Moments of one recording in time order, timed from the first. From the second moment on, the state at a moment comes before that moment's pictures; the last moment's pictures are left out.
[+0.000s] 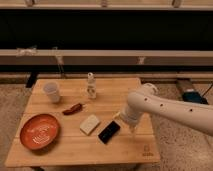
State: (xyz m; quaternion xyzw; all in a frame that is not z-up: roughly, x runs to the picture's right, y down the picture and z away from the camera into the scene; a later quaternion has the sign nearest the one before) arm 0.093 0.194 0.736 -0.26 -0.23 -0.38 0.86
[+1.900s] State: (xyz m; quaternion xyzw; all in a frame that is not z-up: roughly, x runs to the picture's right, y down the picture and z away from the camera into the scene) arm 0.062 0.210 0.819 -0.29 -0.14 -0.45 0.84
